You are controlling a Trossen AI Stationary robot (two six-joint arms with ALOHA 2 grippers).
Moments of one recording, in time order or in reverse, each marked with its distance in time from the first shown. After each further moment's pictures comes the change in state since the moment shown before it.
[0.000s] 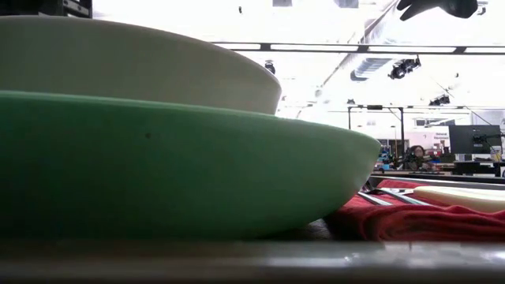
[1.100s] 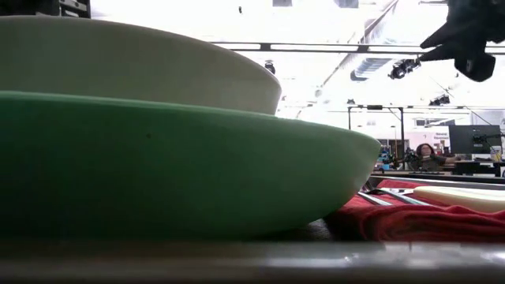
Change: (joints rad) left arm 0.000 0.000 0.000 -0.023 0.049 0.074; right arm 0.000 -0.574 -0.596 0.376 -0.102 -0.088
